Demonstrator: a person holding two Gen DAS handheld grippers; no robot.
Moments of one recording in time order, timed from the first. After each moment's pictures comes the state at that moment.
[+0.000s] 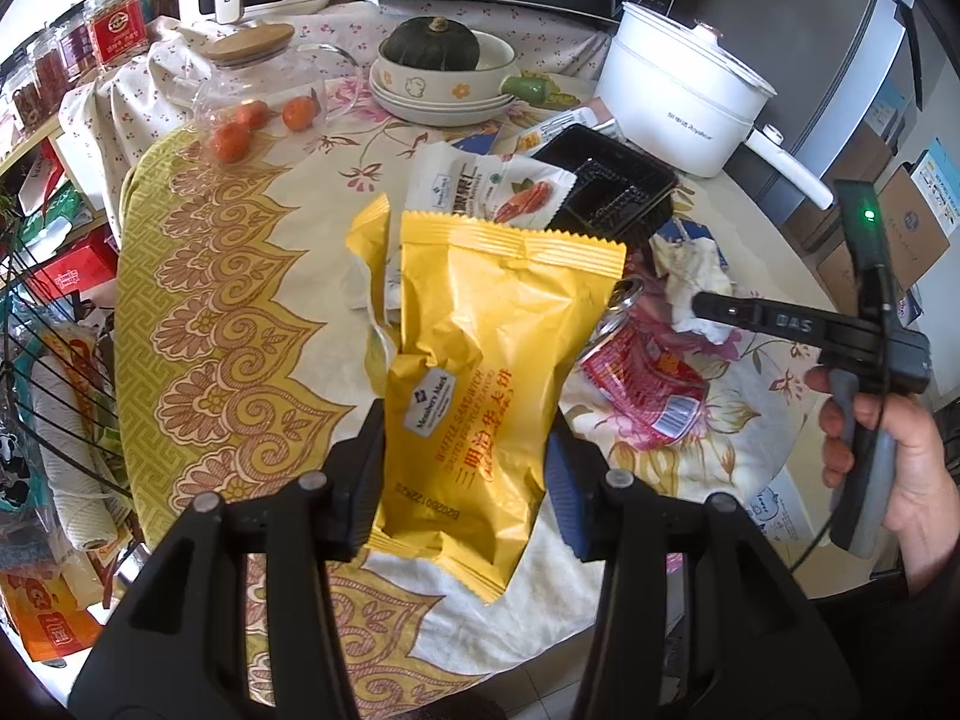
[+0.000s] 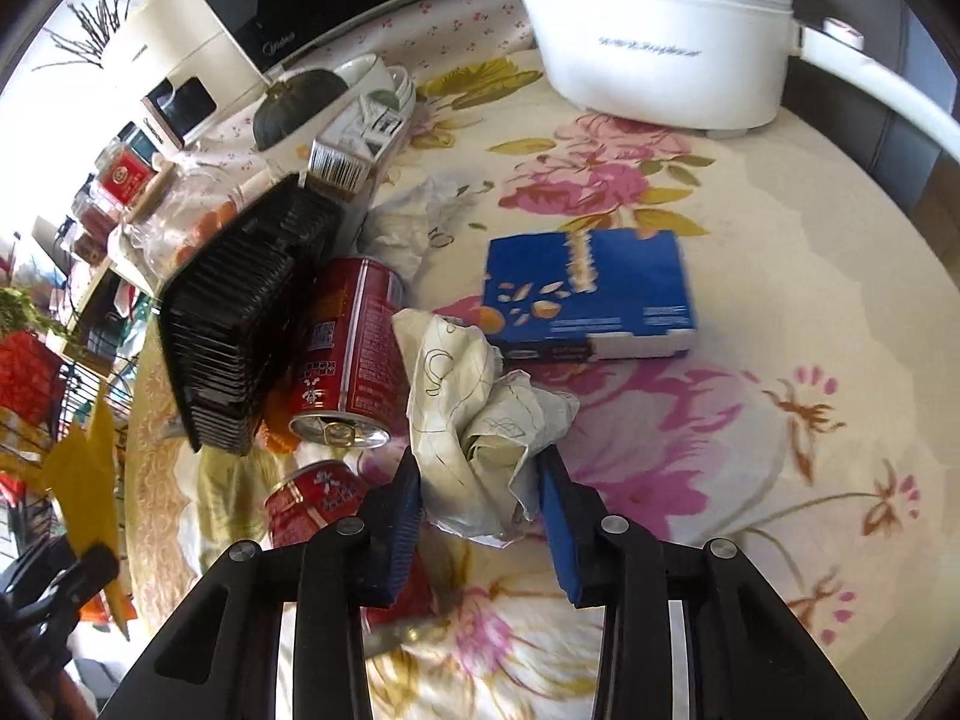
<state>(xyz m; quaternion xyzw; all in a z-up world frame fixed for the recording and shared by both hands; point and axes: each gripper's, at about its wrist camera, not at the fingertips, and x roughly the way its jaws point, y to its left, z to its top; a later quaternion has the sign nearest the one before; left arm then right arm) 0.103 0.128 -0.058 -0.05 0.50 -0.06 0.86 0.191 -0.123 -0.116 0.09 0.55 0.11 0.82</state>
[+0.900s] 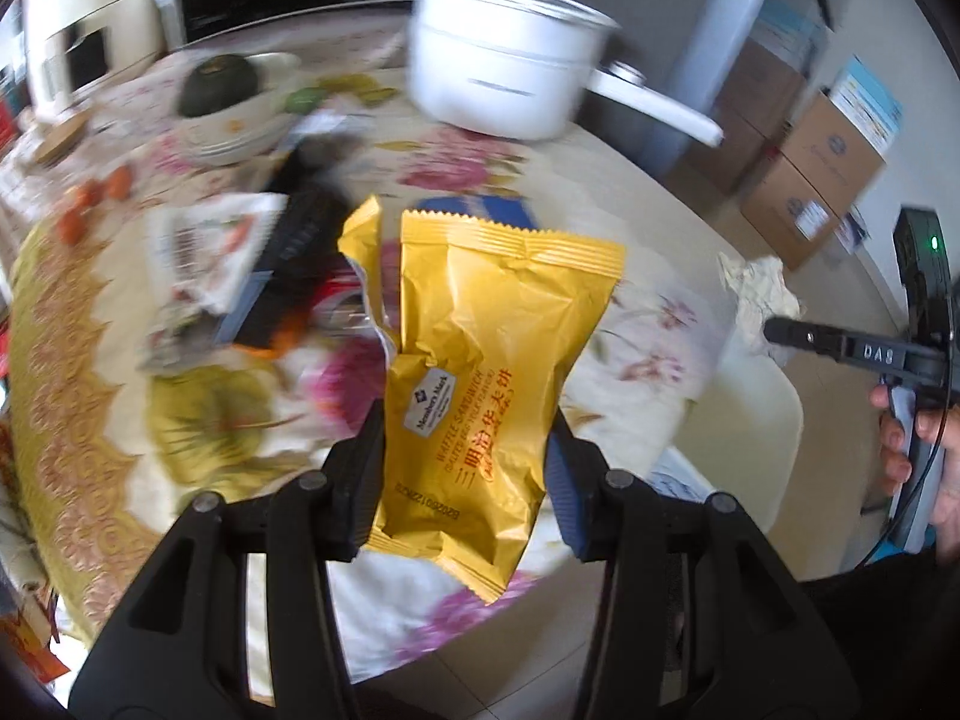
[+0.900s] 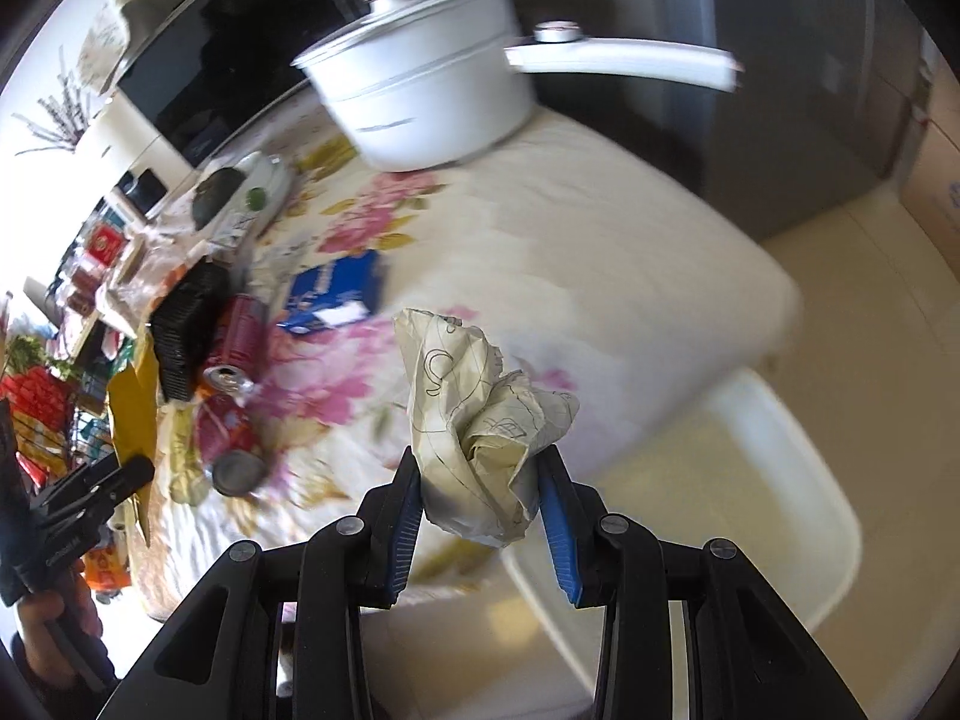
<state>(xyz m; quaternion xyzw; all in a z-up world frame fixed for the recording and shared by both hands) 0.106 -0.020 -0.056 0.01 0.49 -0.17 0.85 0.098 -0.314 -0.057 0.12 0.54 0.04 0.83</state>
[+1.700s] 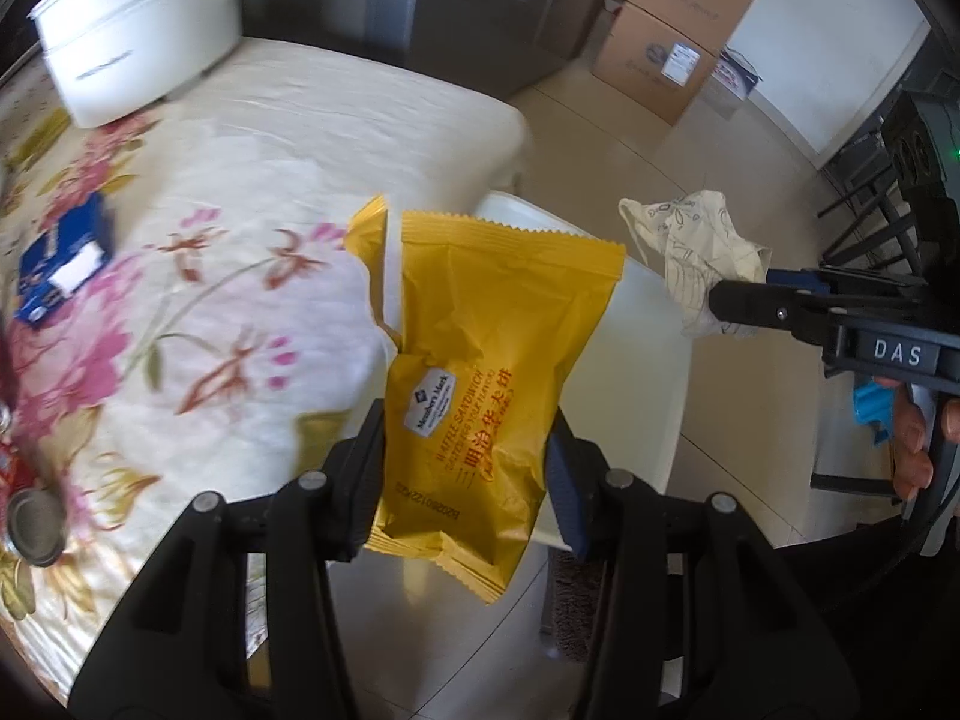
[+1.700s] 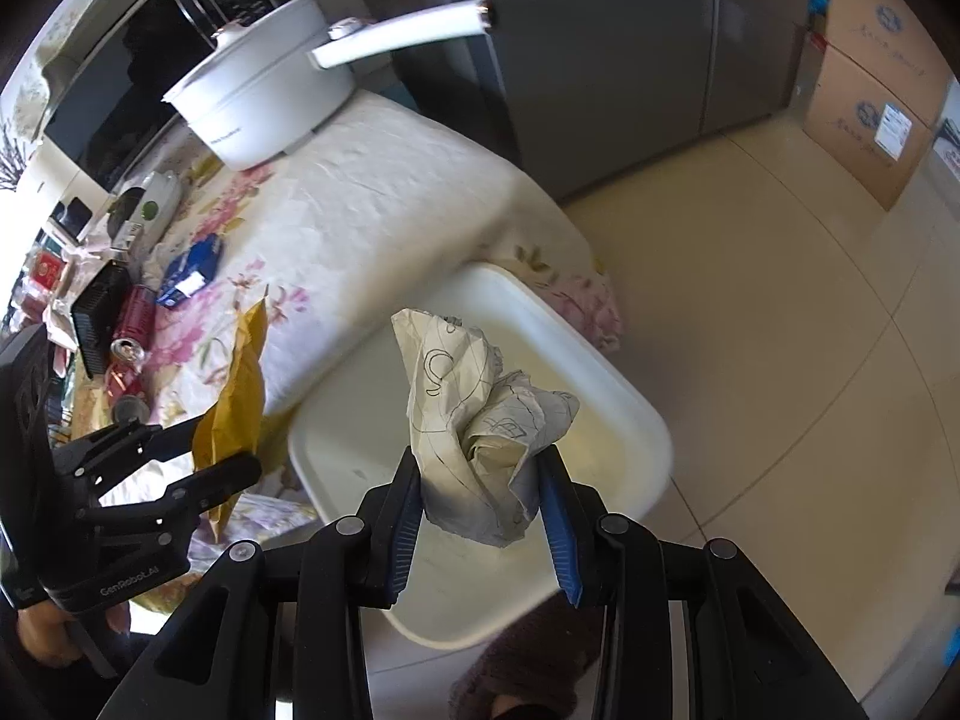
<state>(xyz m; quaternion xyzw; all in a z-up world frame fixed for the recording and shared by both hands) 0.090 -0.249 -0.112 0.10 0.54 -0.32 0.77 0.016 -0.447 -0.072 0.13 0.57 -0.03 0.81</state>
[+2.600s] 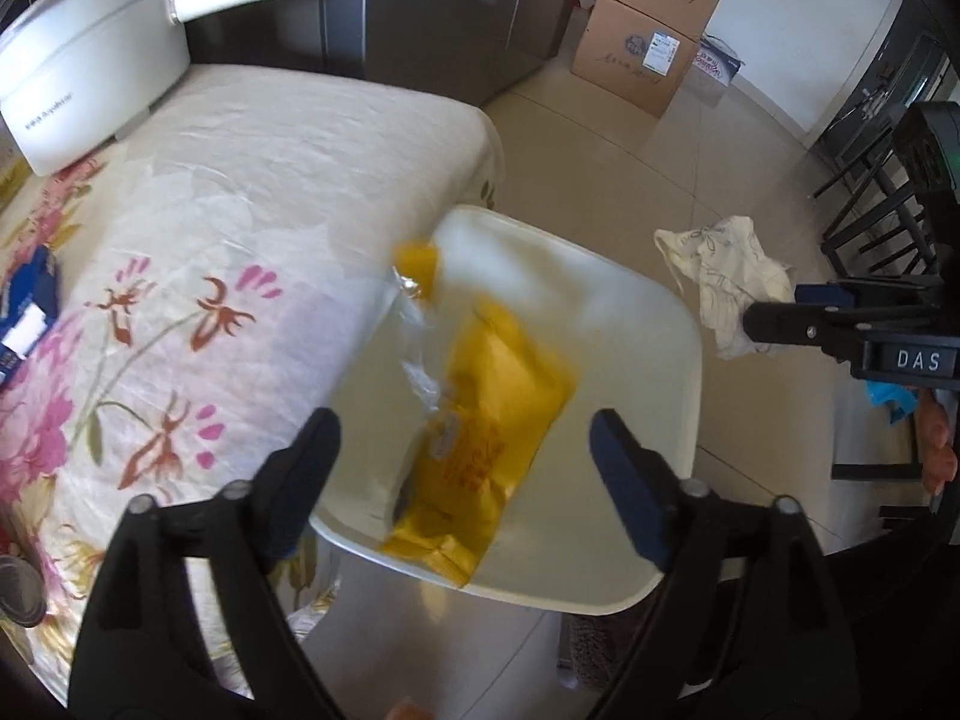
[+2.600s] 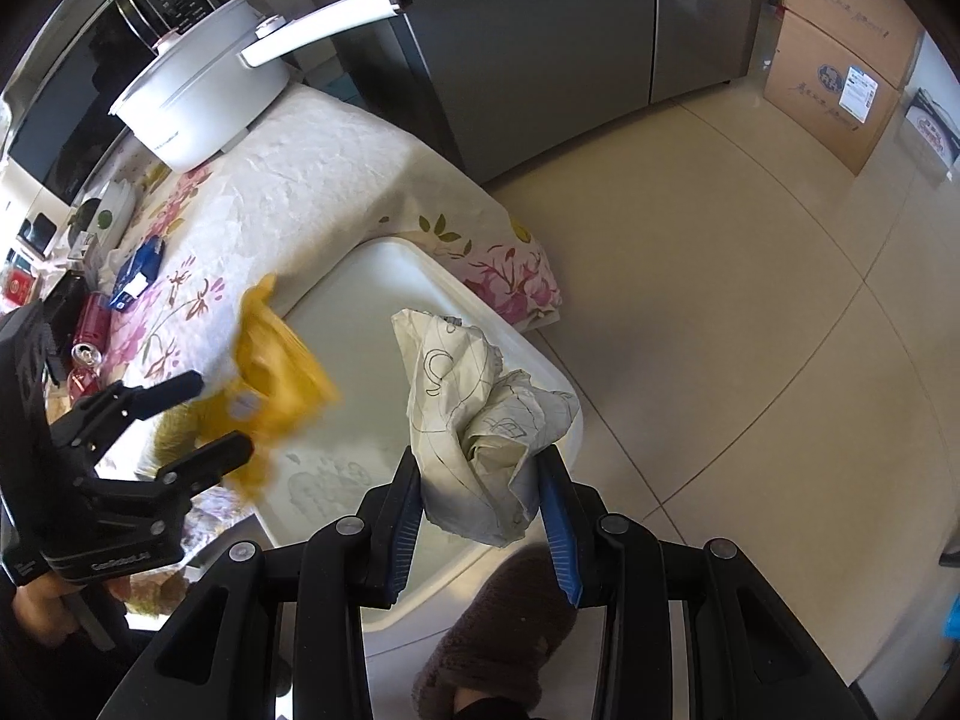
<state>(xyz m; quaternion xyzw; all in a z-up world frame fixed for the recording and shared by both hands) 0.087 -0.273 -0.119 0.13 0.51 -0.33 0.78 0.002 -0.482 -0.091 0.14 0.58 -0.07 0.80</state>
